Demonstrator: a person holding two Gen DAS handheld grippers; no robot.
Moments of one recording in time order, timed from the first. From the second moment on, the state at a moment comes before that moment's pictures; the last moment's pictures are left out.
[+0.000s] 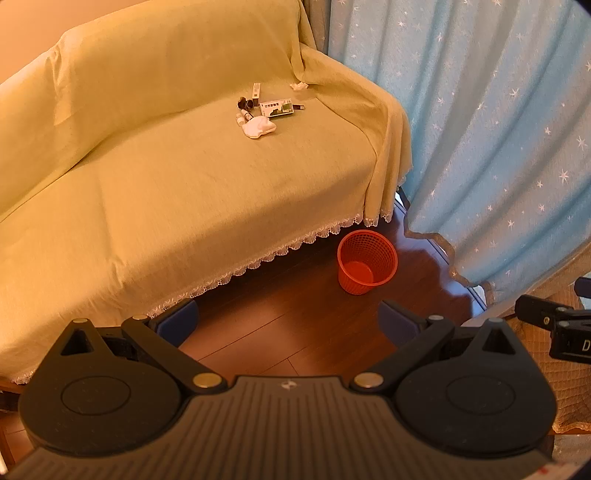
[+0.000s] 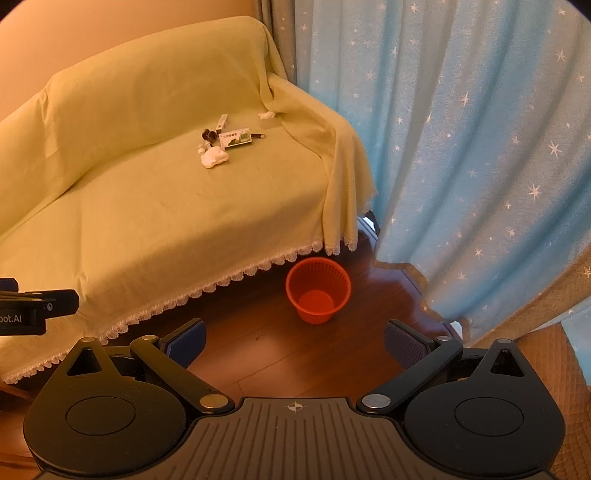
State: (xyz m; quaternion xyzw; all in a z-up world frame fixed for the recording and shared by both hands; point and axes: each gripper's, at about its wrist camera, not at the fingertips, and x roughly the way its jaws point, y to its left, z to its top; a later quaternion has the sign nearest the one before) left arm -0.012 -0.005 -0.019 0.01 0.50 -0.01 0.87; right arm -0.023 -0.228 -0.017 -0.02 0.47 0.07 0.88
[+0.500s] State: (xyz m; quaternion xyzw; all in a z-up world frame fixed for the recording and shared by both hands) left arm -0.005 -0.005 -0.020 0.01 0.50 -0.01 0.86; right arm -0.018 -0.225 -0.018 -0.02 0.48 0.07 0.88
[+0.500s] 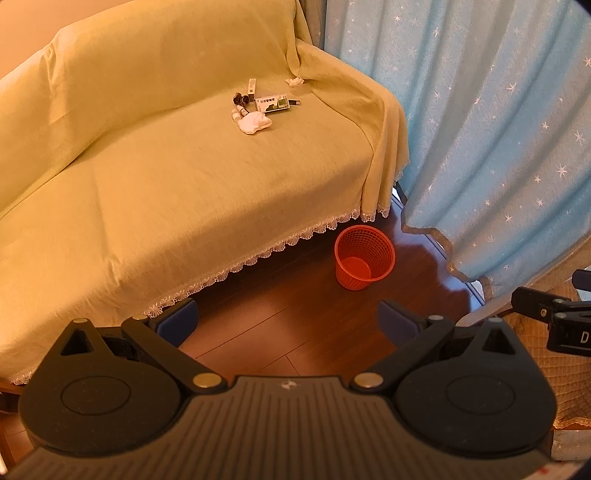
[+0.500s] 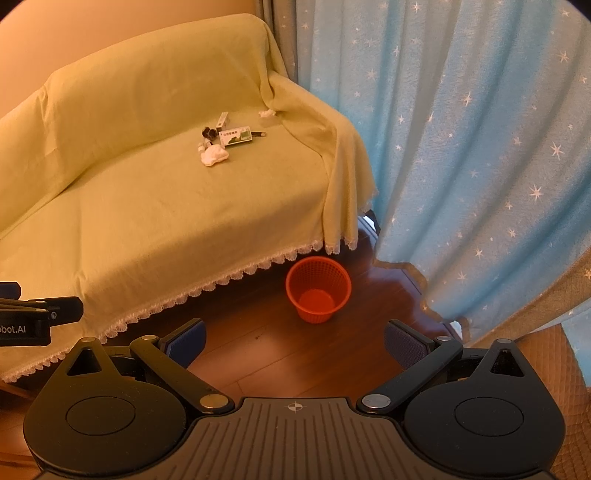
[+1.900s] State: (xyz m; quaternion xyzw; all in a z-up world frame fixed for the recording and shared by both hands) left arm 0.066 0.019 -0.070 0.01 0.53 -0.06 0.85; right arm 0.043 -0.193 -0.070 -0.04 0.49 0.08 0.87
